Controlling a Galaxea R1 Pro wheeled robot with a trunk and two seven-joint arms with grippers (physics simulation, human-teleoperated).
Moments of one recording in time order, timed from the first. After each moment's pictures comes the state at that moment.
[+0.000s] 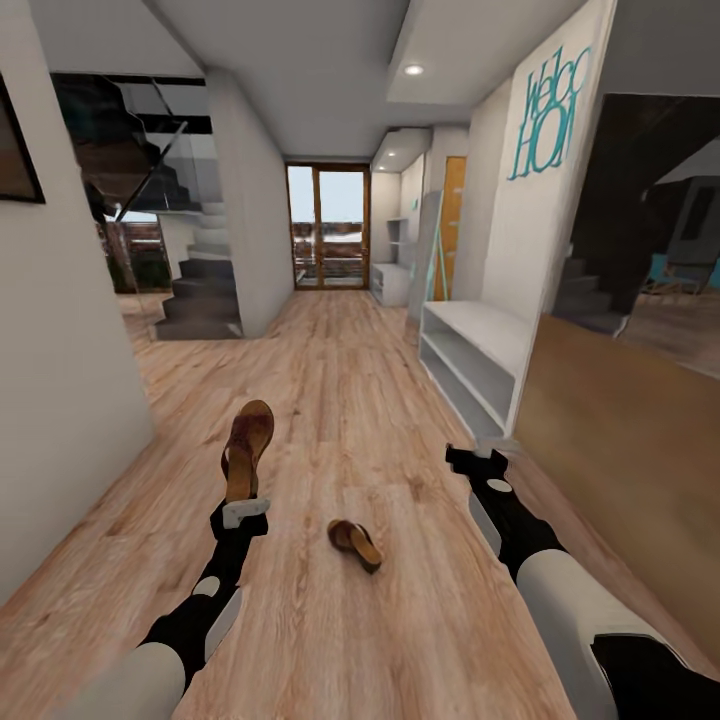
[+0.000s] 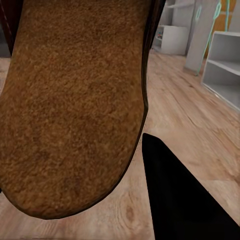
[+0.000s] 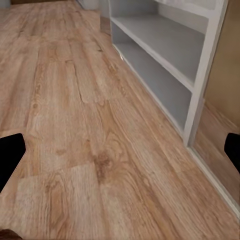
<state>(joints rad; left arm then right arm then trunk) -0.63 -0.02 -0.02 -0.42 0.08 -0.52 0.06 -0.86 0.03 -0.01 -0.53 -0.05 0.00 -0.19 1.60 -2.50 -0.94</state>
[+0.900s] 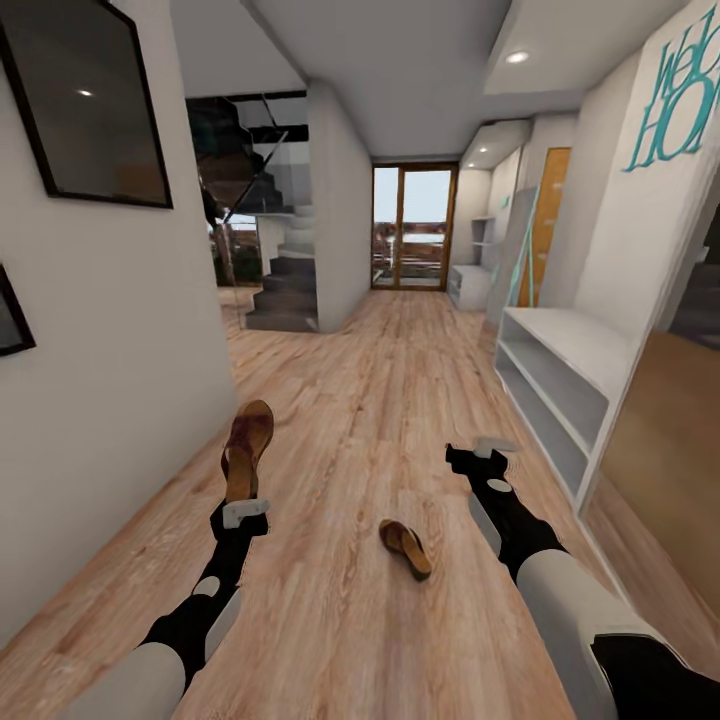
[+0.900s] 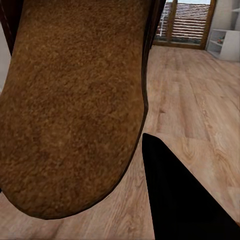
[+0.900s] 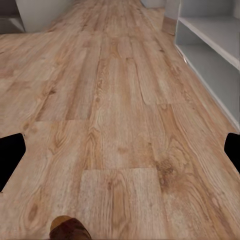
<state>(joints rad) -0.63 -0.02 -0.02 -0.42 0.08 -0.52 0.06 -0.86 0.03 -0.01 -0.53 -0.05 0.00 -0.19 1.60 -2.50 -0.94</state>
